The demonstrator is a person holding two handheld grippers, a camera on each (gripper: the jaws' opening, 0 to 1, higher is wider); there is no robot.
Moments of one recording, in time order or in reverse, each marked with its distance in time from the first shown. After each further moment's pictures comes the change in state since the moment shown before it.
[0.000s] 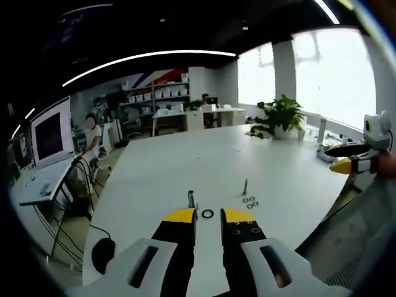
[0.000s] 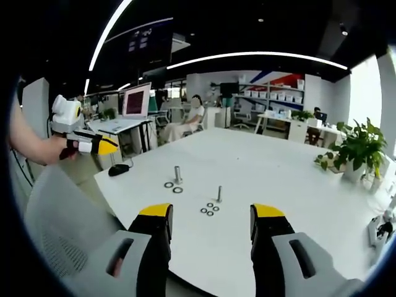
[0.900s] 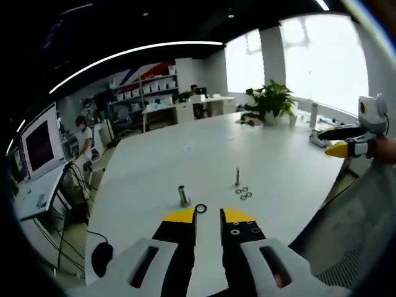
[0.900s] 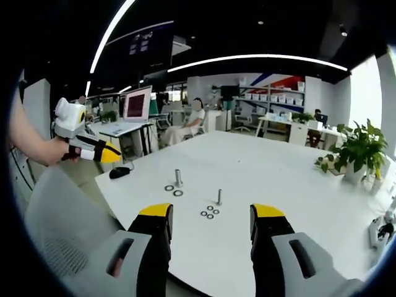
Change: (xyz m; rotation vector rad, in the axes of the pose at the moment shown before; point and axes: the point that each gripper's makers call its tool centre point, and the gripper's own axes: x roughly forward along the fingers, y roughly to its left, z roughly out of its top) left arm 0.009 -0.014 -0.001 0.066 0.032 -0.047; right arm 0.000 -0.002 0.003 0.001 -0.017 0.012
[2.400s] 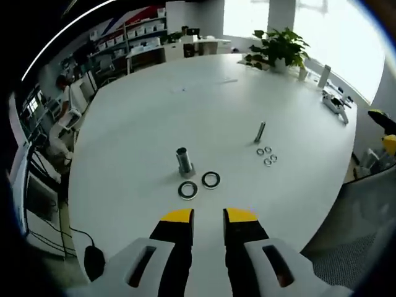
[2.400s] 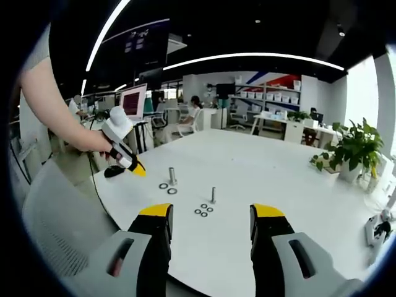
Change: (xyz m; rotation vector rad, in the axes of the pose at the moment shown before) left arm 0.119 0.041 -0.066 0.021 0.500 -0.091; right arm -0.001 -0.010 -0.003 0.002 0.015 -0.041
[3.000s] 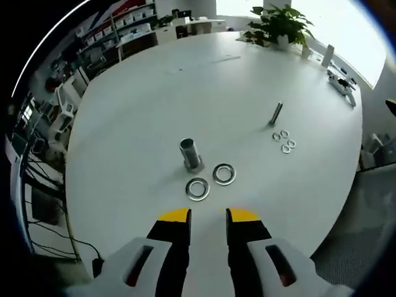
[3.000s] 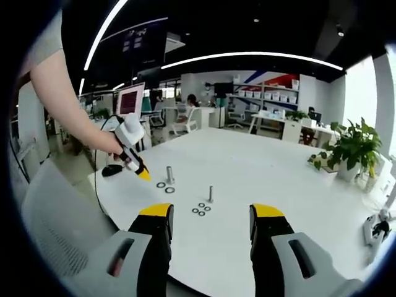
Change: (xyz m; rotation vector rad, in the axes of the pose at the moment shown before) left arm 0.033 0.020 -0.001 0.026 0.112 0.003; right arm 0.000 -0.003 -0.001 0.001 0.005 -0.017
